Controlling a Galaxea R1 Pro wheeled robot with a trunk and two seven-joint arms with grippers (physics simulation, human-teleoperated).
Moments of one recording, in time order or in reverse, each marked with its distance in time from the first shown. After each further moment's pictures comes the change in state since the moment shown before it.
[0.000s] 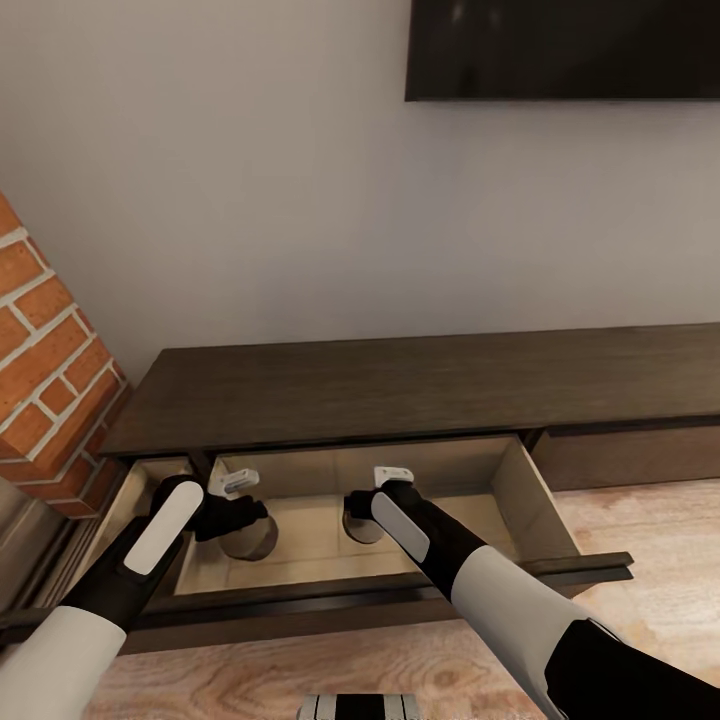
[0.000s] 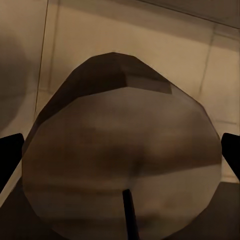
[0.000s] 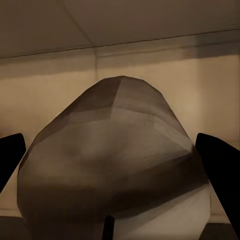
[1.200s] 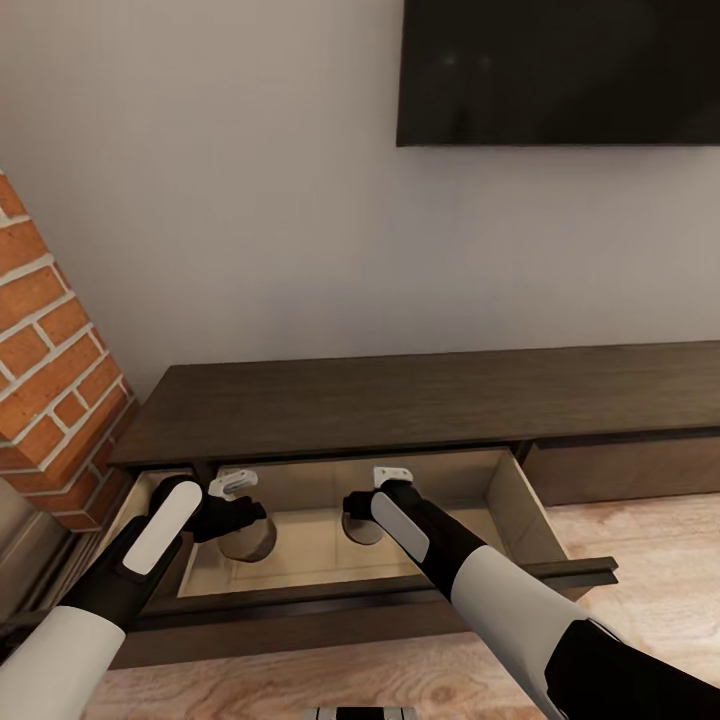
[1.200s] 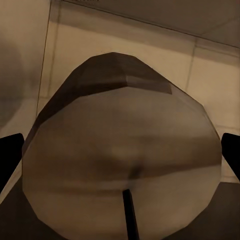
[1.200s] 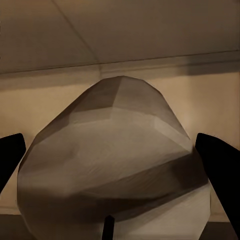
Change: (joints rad) left arm 0.000 0.002 0.005 0.005 -0.002 0.007 0.000; right arm 0.000 0.000 0.000 -0.004 0.000 0.012 0.000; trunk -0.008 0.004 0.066
